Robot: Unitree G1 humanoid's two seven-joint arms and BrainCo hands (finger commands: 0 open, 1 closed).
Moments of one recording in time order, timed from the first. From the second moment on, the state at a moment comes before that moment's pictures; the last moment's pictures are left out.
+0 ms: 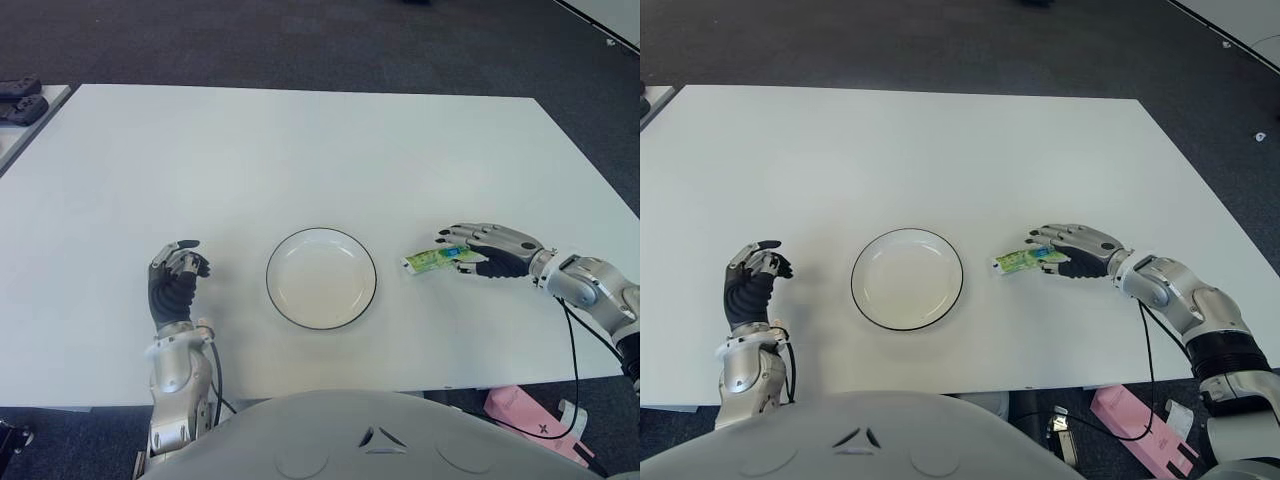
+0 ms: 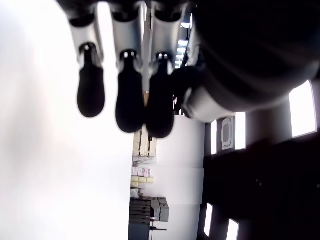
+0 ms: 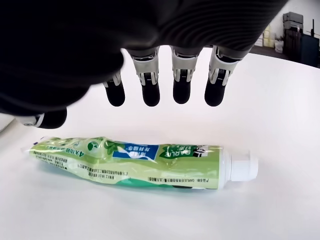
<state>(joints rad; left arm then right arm) 0.52 -0.10 0.10 -0.24 -0.05 -0.15 0.18 -0.11 -1.00 0.22 0.38 -0.71 -0.71 0.19</state>
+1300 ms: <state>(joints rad) 0.54 -0.10 0.10 -0.26 -0.05 -0.17 0.18 -0.16 -0.97 0.37 0.40 -0.87 -0.67 0.09</state>
